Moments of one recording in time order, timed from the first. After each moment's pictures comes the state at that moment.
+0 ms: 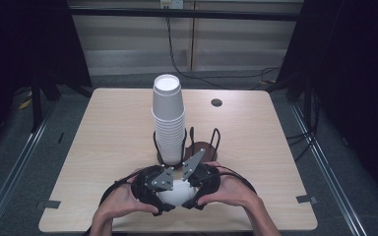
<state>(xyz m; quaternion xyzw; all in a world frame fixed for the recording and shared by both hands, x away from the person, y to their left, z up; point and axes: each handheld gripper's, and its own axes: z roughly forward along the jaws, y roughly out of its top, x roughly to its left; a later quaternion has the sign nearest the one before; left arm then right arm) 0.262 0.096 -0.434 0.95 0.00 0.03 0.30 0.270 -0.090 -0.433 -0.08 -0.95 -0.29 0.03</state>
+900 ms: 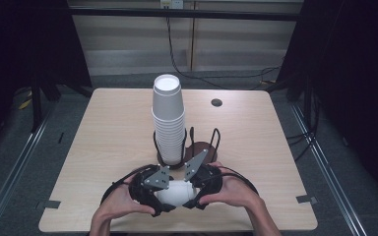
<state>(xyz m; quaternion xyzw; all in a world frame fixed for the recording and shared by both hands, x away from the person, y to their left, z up) 0.265 0.106 -0.439 0.94 0.00 0.01 0.35 0.266 -0.095 -0.431 -0.08 -0.95 -0.29 0.03</state>
